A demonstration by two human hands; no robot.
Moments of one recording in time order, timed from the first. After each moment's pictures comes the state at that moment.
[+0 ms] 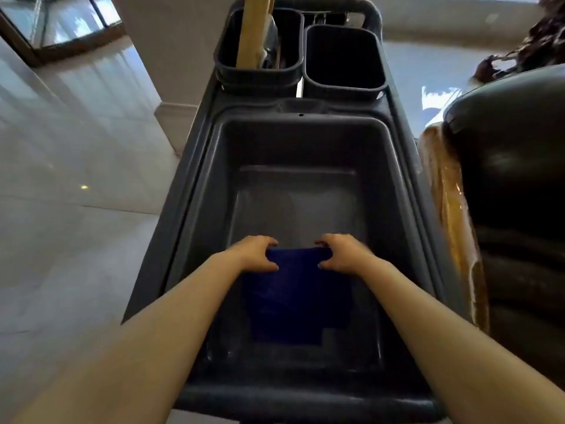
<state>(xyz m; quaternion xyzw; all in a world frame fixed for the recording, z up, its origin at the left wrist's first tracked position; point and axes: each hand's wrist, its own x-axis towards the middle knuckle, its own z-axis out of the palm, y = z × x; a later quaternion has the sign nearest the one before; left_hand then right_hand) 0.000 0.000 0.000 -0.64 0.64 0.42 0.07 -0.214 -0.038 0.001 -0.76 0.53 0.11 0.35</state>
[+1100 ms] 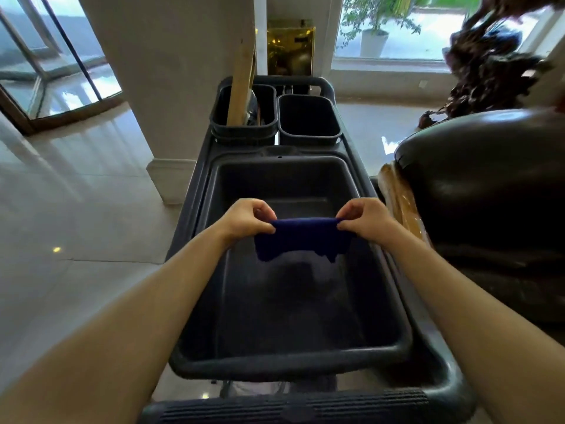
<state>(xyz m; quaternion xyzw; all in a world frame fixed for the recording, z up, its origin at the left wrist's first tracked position) -0.007 0.016 0.140 -0.61 0.63 0.43 -0.23 -0.260 -0.010 0.131 -0.69 0.60 -0.22 0.33</state>
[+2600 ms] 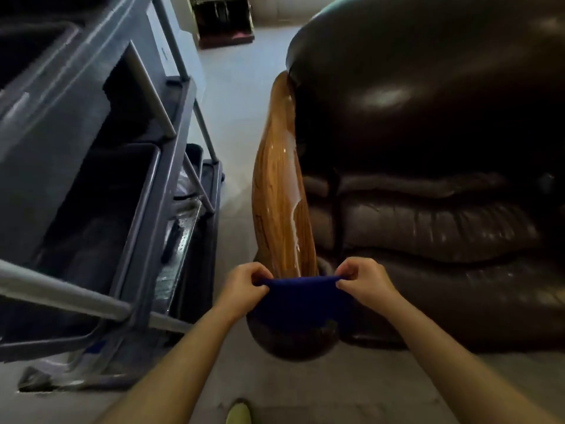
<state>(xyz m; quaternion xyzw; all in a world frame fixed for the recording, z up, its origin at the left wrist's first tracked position) -0.516 0.068 -0.157 -0.69 0.57 0.42 -0.16 -0.756 0.048 -0.161 -0.59 0.65 -0.11 0.45</state>
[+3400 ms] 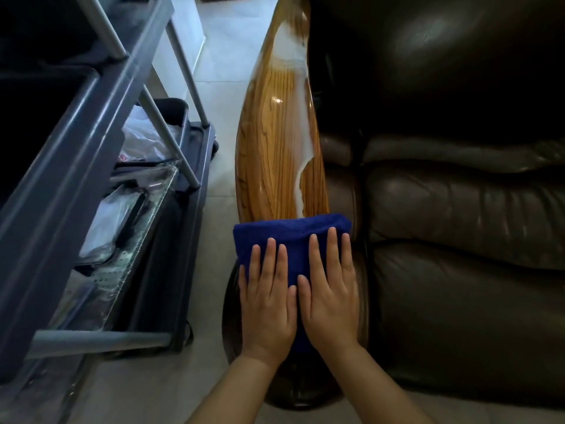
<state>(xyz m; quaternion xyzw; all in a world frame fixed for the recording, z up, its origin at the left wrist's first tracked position) -0.580 0.059 -0.364 -0.68 0.67 0.13 -0.26 -0.682 0.039 -0.362 -0.74 0.61 -0.26 0.11</state>
